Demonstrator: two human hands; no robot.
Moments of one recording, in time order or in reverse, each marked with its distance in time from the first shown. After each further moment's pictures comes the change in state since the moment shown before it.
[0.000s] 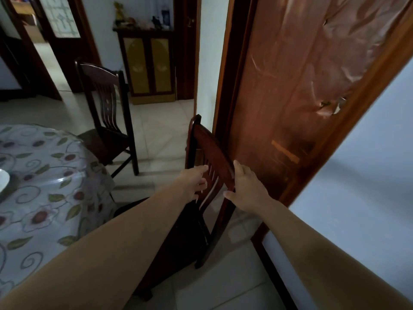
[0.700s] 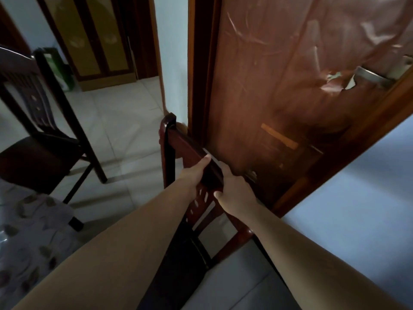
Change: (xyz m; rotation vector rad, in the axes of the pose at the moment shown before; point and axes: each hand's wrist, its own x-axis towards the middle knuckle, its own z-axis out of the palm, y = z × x) left_hand 0.222 0.051 0.038 -0.027 -0.086 -0.112; right_hand 0.176 0.036 0.063 0.202 0.052 0.276
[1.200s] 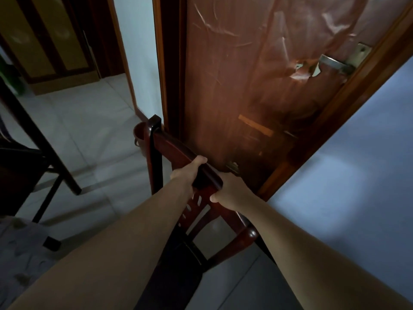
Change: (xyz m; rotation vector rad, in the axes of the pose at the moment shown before) left_hand 0.006 -0.002 0.000 0.021 -0.023 -0.084; right_hand -0.020 -0.013 -0.007 0.152 -0.109 0.166
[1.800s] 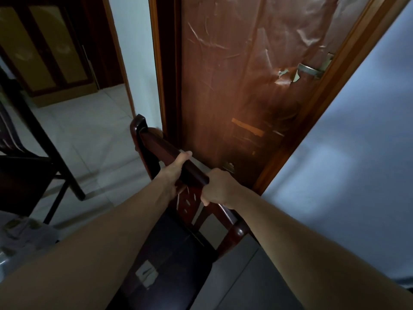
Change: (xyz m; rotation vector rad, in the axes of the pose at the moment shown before) left_hand -0.064 -0.001 -0.052 -0.008 -0.097 0.122; right_hand -0.066 -0.051 -0.004 0.067 -0.097 0.056
